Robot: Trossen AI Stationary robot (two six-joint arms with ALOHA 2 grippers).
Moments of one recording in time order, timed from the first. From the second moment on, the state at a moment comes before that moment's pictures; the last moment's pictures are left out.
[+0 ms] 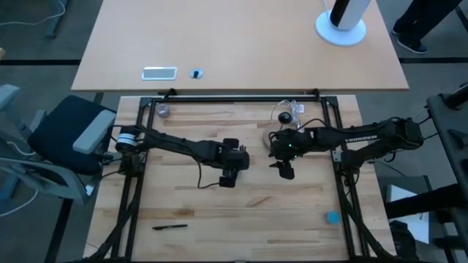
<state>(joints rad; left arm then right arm) -0.09 1.91 1.48 -0.74 -0.26 0.10 -0.05 1.24 0.78 -0.41 -0.11 -0.02</state>
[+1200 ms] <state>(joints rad) -0.09 1.90 1.52 -0.13 -0.26 -0.10 -0.05 1.27 0.78 -0.38 -0.11 -0.03</state>
